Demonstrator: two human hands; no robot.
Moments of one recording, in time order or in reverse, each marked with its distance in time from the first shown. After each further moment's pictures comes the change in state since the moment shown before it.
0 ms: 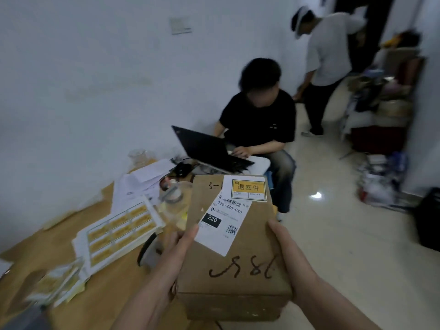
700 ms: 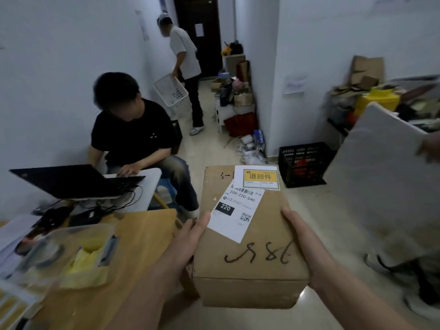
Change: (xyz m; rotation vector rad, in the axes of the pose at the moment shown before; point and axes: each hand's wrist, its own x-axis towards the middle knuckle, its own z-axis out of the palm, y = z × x) left_hand -0.021 -0.003 0.187 0.476 -0.692 0.113; right_hand -0.155 -0.008 -0.153 0.288 0.524 -0.231
